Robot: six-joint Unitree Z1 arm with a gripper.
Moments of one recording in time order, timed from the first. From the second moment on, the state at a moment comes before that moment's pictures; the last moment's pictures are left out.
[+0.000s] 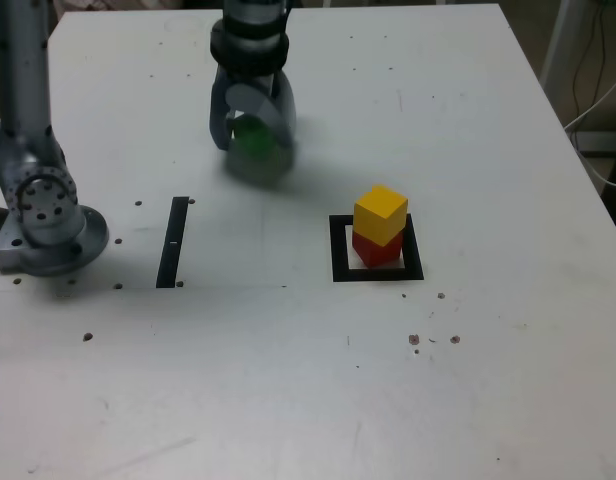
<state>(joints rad) 0.51 1.81 -1.06 0.90 0.23 0.55</state>
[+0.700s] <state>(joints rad) 0.05 1.73 -1.43 1.35 0.15 0.09</state>
